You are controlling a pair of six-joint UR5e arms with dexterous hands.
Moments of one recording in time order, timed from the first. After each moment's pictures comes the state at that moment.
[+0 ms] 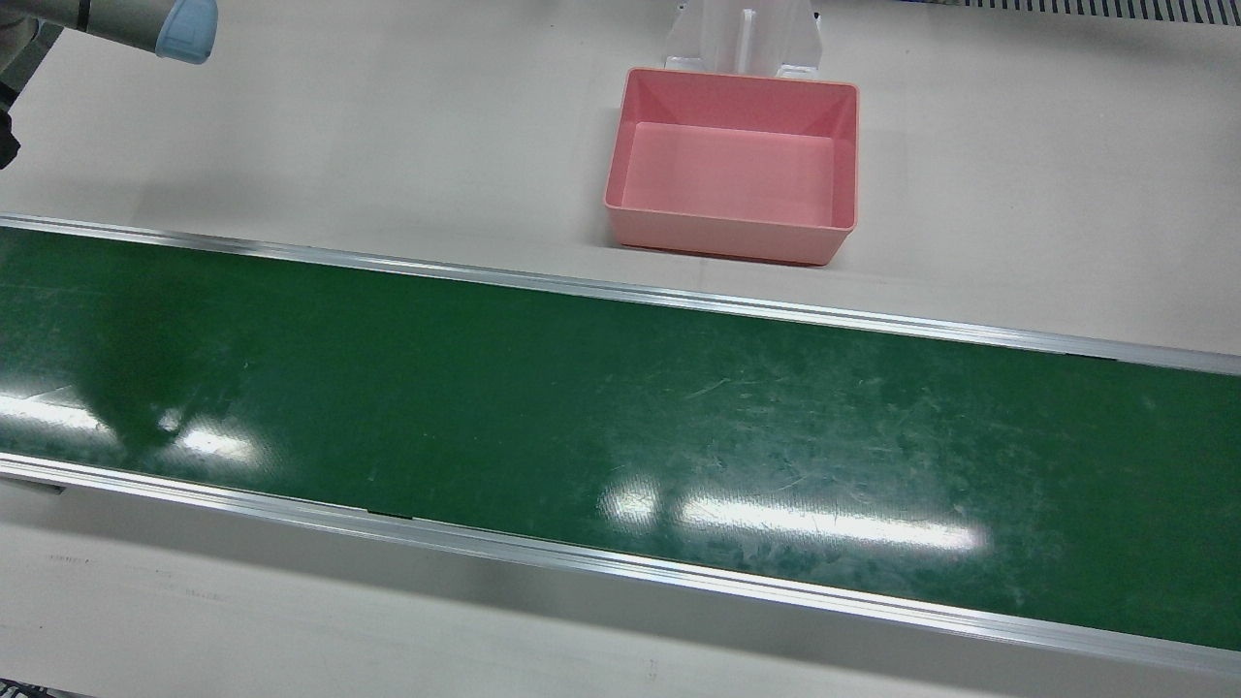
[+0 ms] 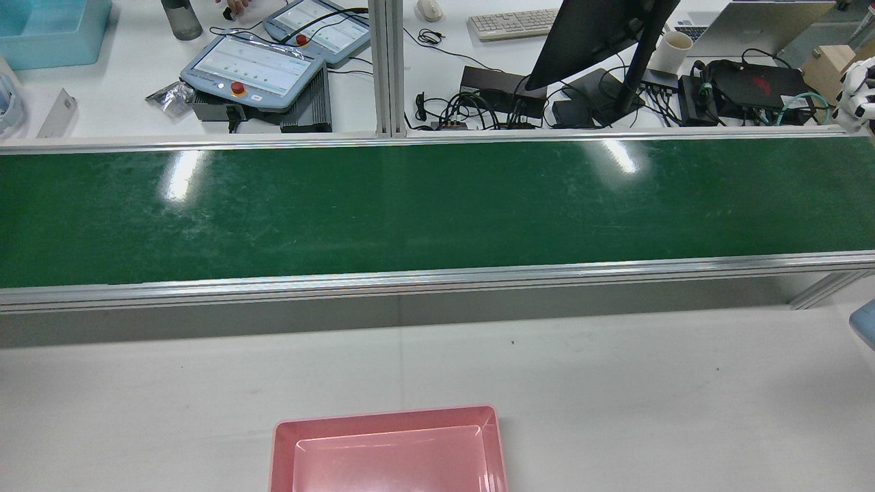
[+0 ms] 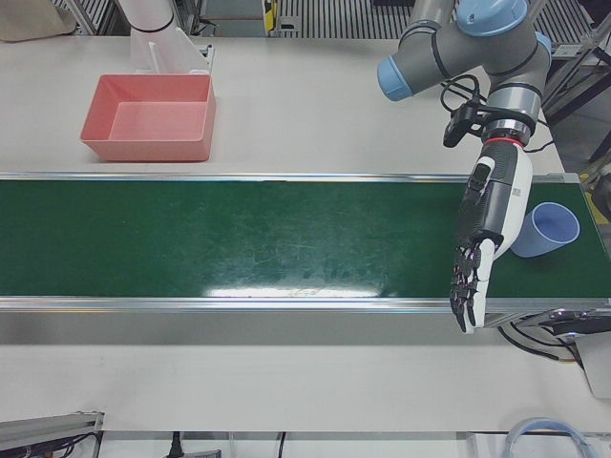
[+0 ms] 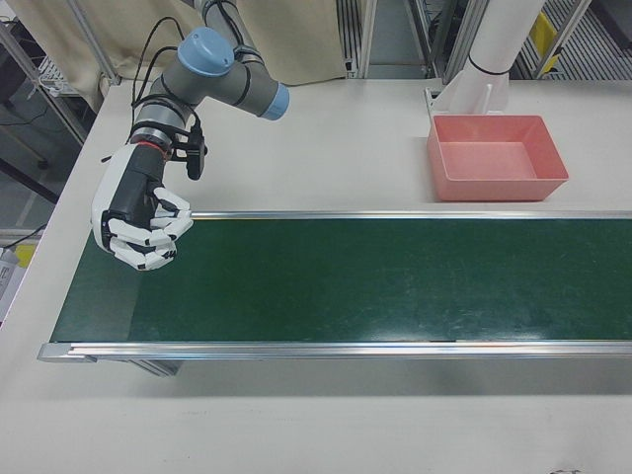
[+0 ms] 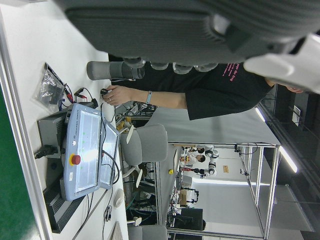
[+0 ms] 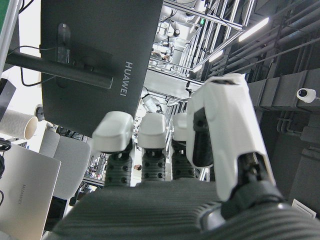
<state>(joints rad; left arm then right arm) -1.44 -1.74 -1.72 0.22 1.79 0.01 1.27 -1.57 1.81 -3.32 -1.18 -0.26</state>
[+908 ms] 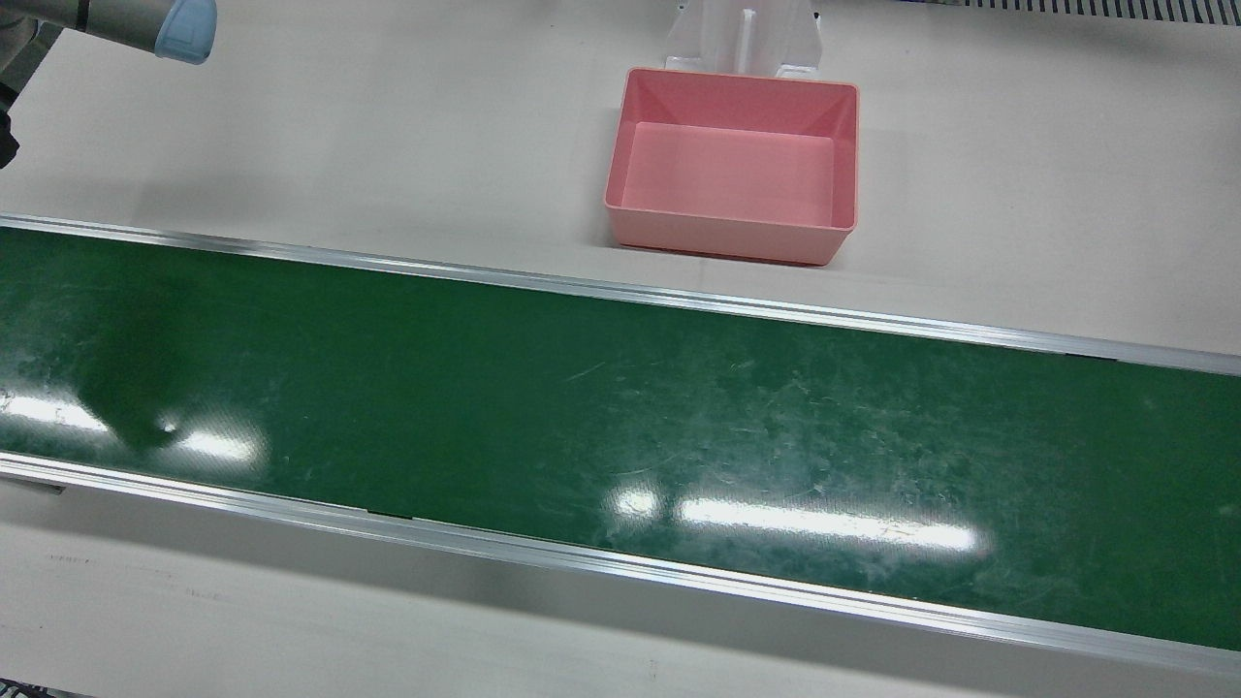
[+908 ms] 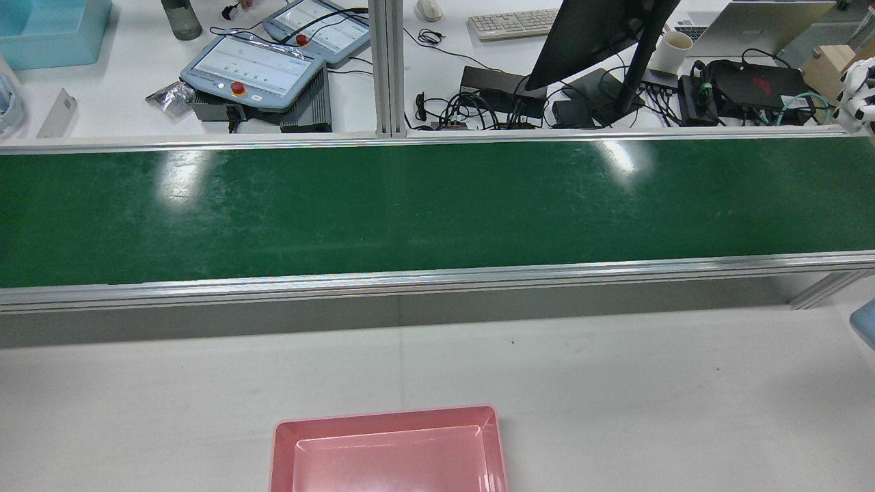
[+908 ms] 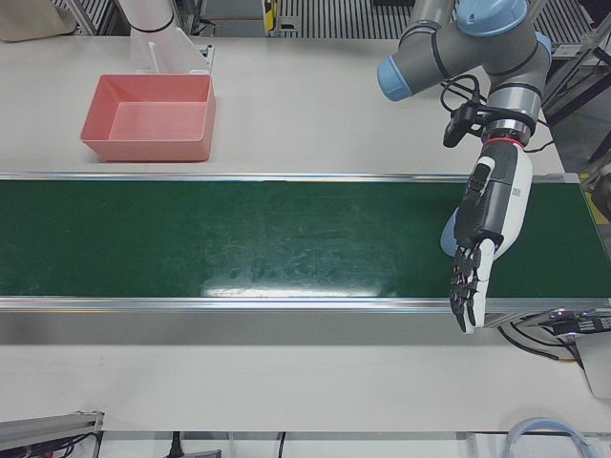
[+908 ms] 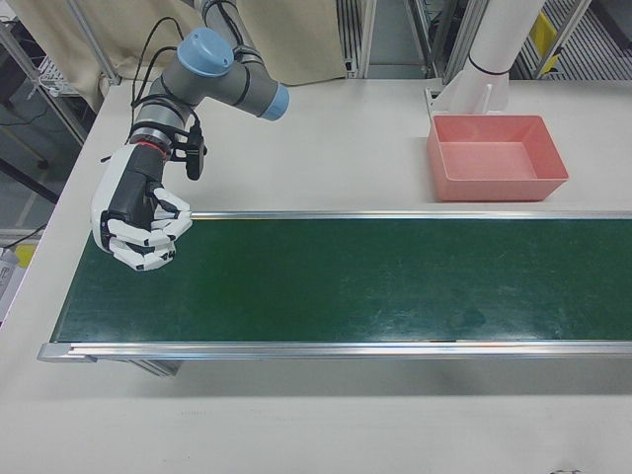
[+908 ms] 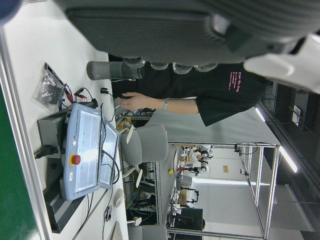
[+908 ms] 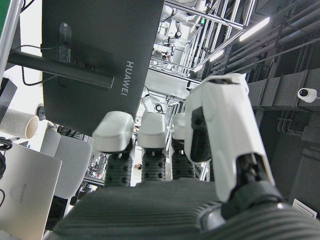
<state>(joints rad) -1.44 -1.74 -1.72 0.22 1.79 0.01 1.27 -1.57 1.81 -3.32 -1.18 -0.26</state>
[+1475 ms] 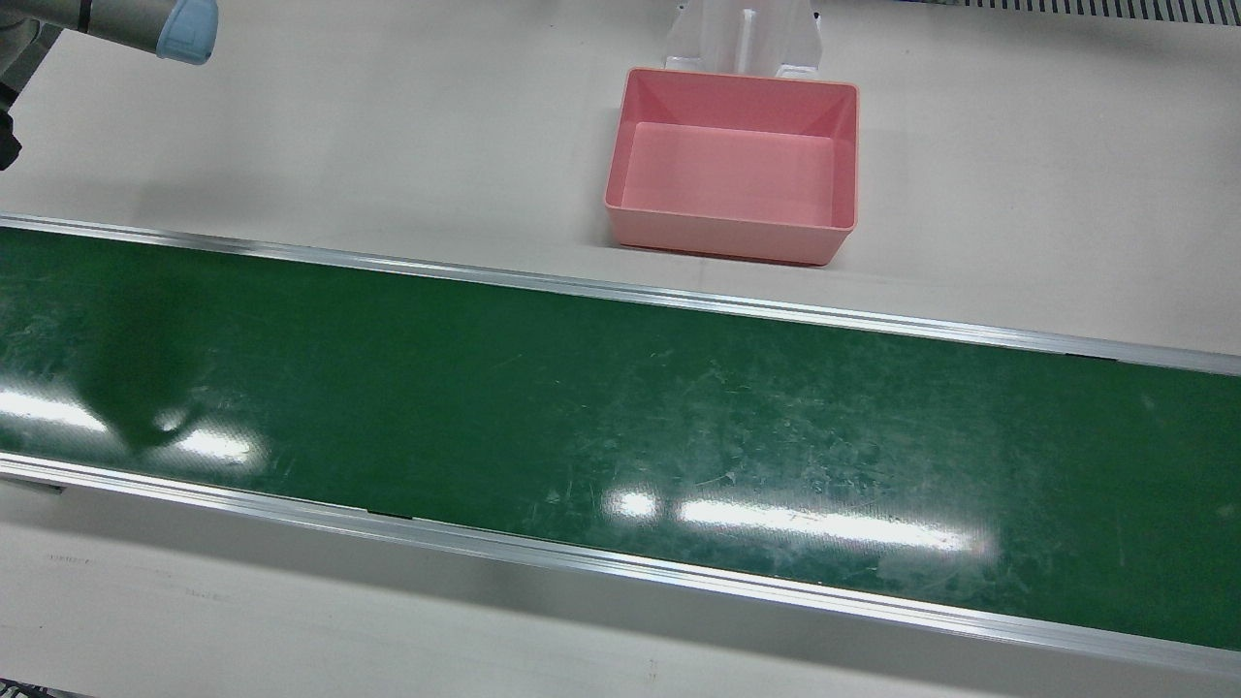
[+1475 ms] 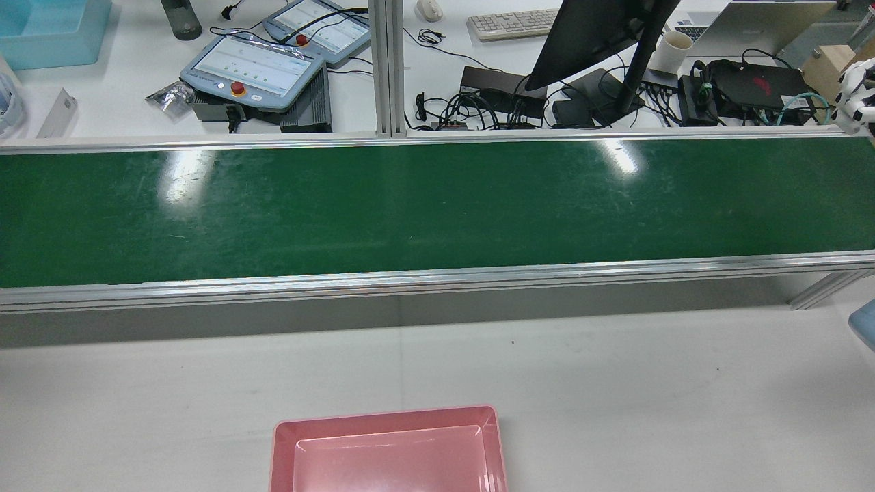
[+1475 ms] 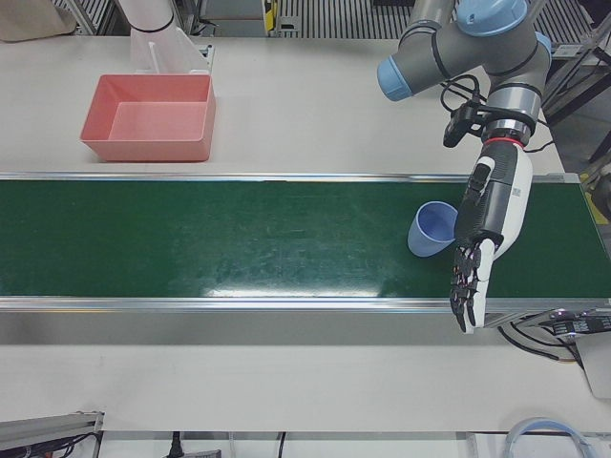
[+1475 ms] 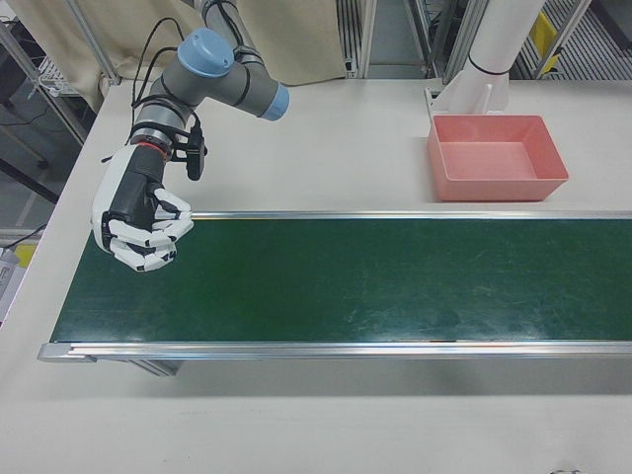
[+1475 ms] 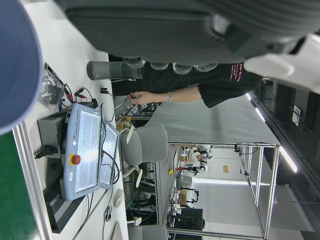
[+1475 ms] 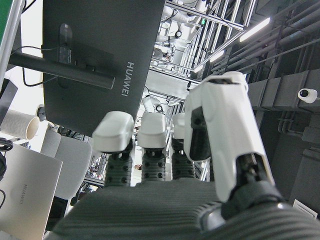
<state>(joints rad) -1.44 -1.74 -1.72 0.22 1.79 0.01 1.26 -1.57 1.81 -3.32 -1.18 -0.26</state>
